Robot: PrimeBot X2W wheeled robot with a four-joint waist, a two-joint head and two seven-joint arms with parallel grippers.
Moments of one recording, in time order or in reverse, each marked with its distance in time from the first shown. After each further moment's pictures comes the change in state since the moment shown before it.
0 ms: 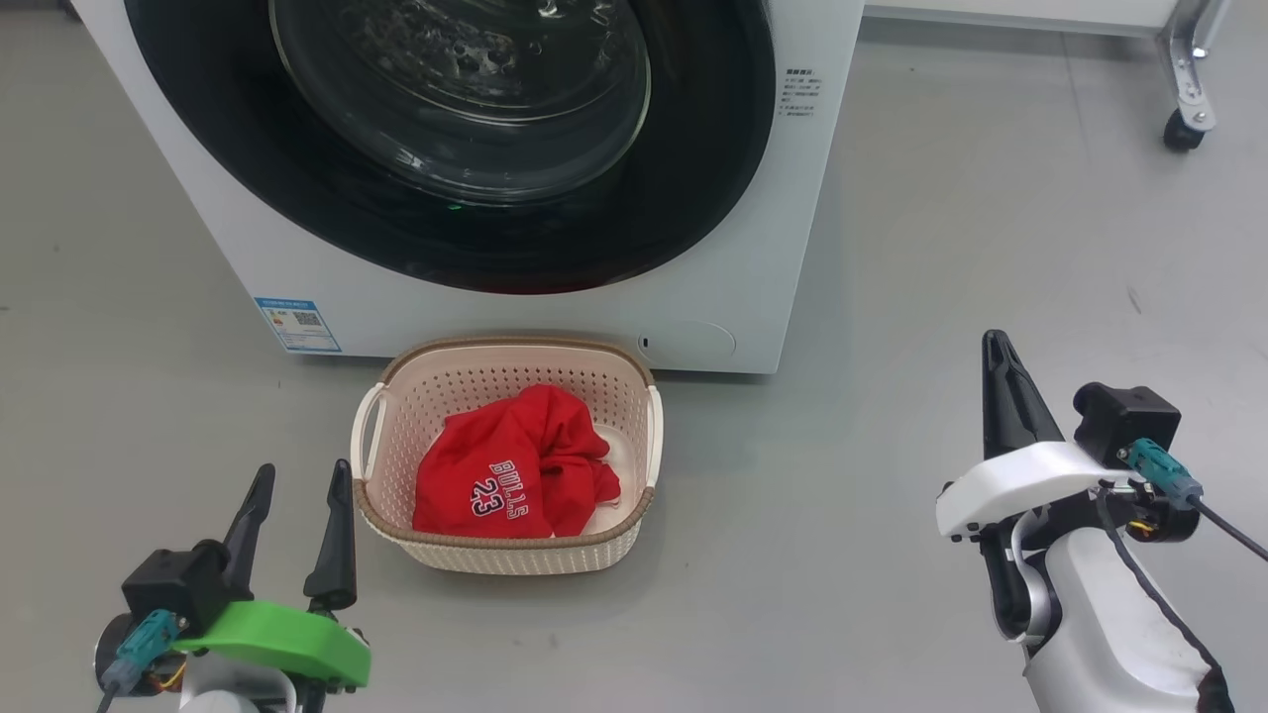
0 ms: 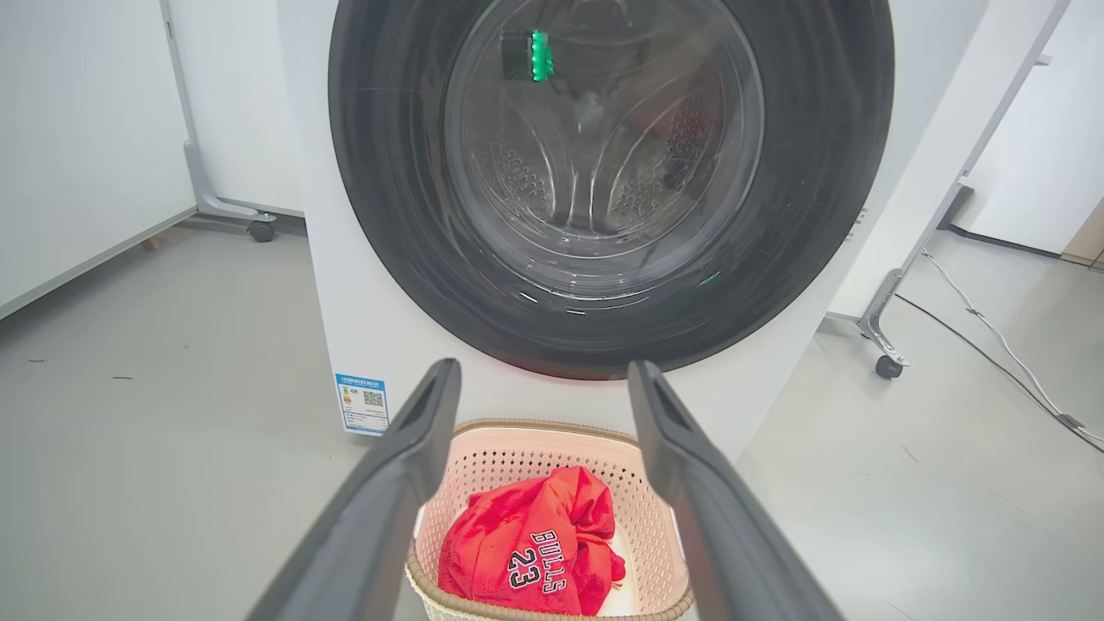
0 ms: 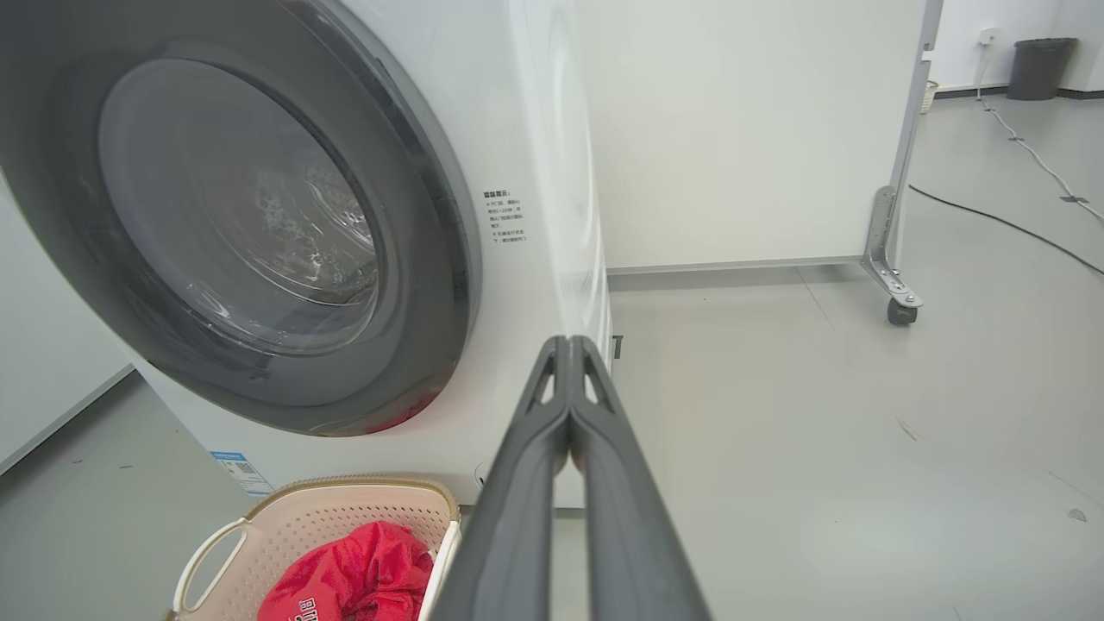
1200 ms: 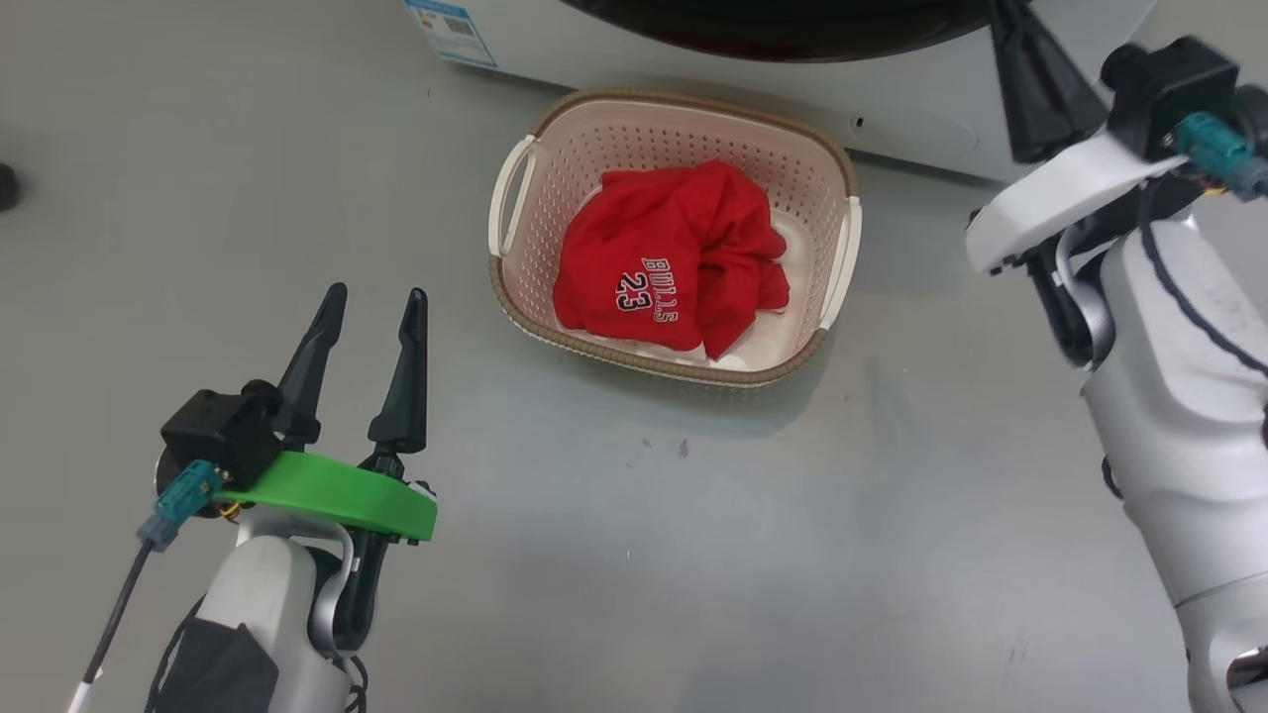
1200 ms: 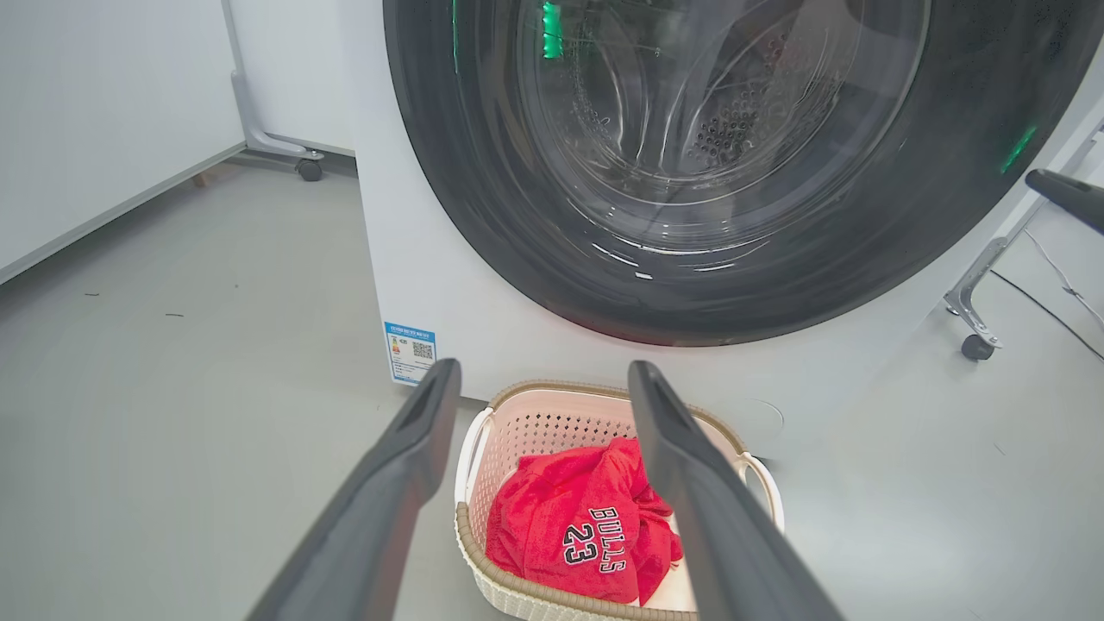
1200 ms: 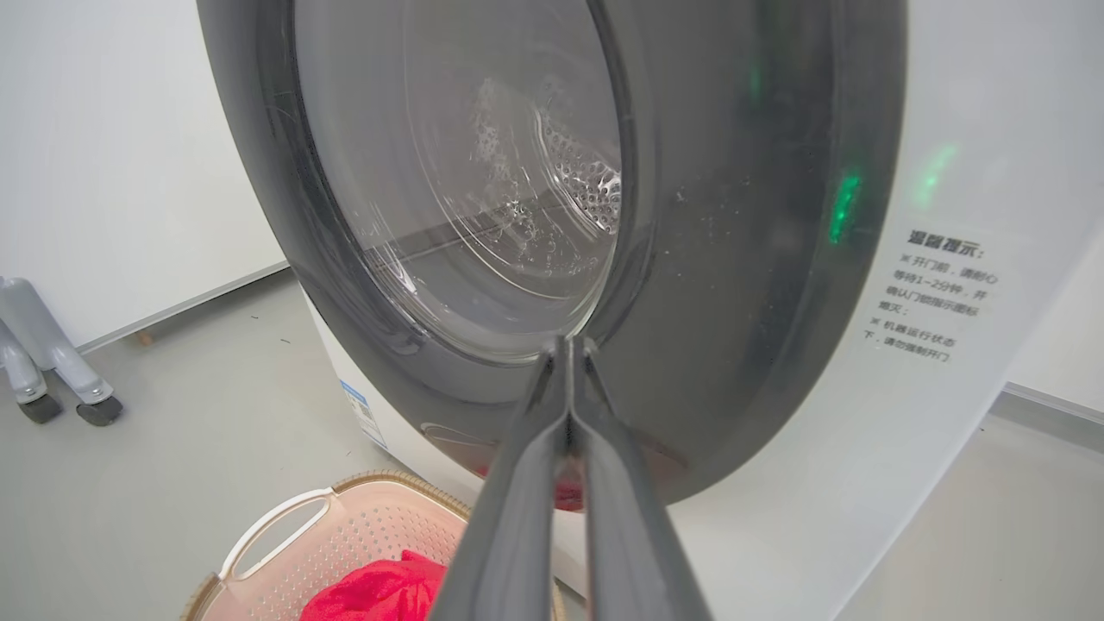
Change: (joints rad) left arm -0.227 -0.053 -0.095 -0.040 -0.028 0.000 0.000; right arm -0.493 -0.130 0.135 0.119 -0.127 0.042 0.025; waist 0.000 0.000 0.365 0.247
